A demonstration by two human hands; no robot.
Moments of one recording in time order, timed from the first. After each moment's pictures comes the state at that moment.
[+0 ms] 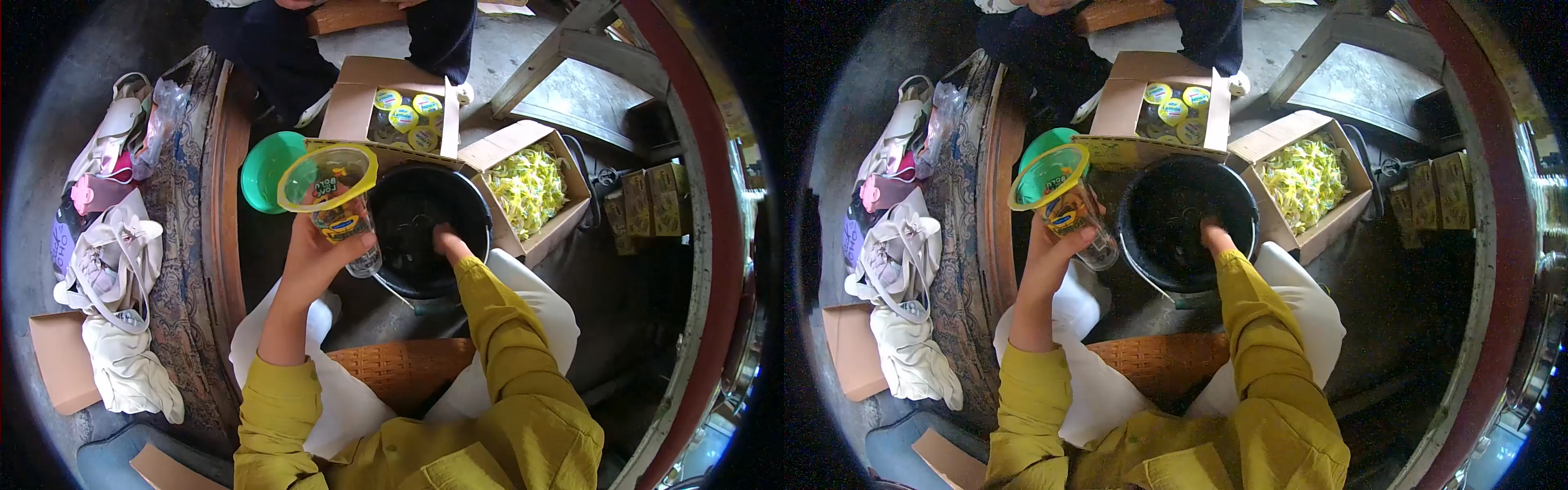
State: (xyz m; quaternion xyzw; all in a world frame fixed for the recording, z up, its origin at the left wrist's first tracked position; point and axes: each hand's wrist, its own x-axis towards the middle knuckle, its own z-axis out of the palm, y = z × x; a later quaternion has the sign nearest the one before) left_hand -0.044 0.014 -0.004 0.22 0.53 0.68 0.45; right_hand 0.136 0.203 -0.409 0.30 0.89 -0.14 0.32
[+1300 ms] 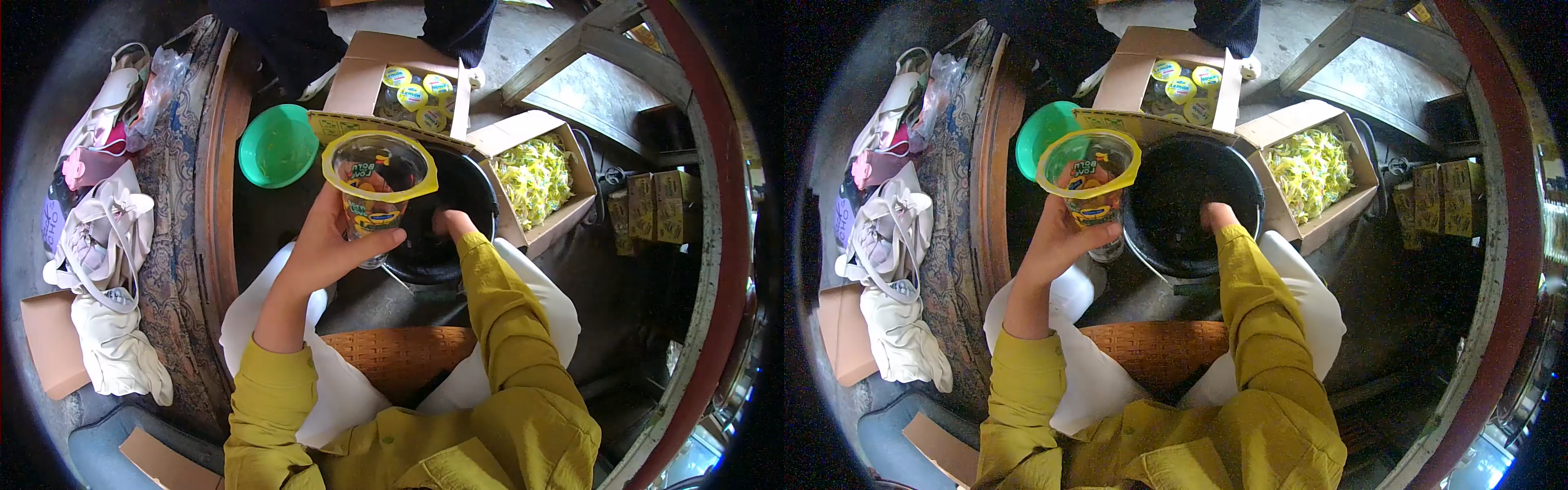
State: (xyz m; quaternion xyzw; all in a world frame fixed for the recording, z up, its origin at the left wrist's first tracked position) left_hand -0.037 0.014 -0.010 0.29 0.54 0.63 0.47; right_hand 0.133 0.226 -0.467 0.06 0.88 -0.14 0.45
